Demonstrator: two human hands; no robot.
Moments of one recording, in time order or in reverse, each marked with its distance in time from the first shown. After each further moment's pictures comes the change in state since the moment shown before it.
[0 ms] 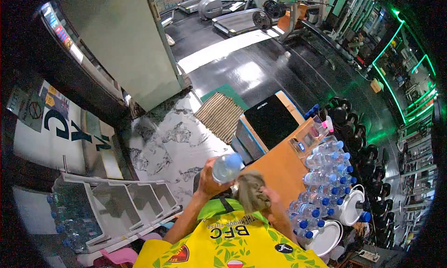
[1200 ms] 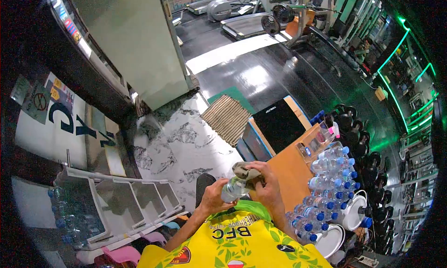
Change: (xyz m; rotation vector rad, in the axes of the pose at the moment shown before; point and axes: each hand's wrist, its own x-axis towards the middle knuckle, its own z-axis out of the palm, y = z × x) left_hand -0.056 0.014 -0.031 -0.011 -0.403 -0.362; right_hand 0.018 -0.038 0.101 -1.110 -0.177 -0.938
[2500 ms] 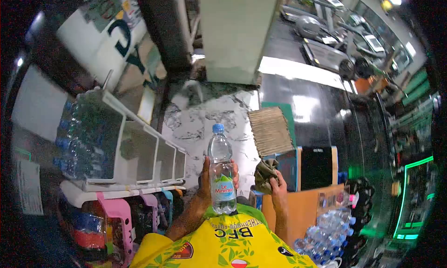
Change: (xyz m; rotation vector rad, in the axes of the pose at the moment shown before) left_hand -0.024 -0.027 -0.086 -2.062 0.489 -0.084; right_hand 0.040 0.095 0.086 0.435 -0.272 0.489
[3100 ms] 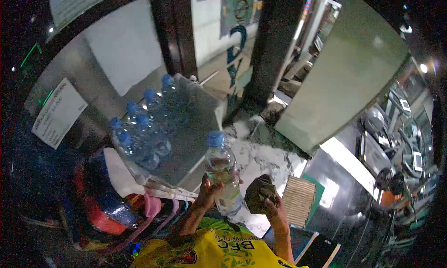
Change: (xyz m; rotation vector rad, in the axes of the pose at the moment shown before) left_hand -0.094 0.175 0.030 0.772 0.330 0.843; right_hand 0.081 -0.071 0.235 0.191 -0.684 0.265
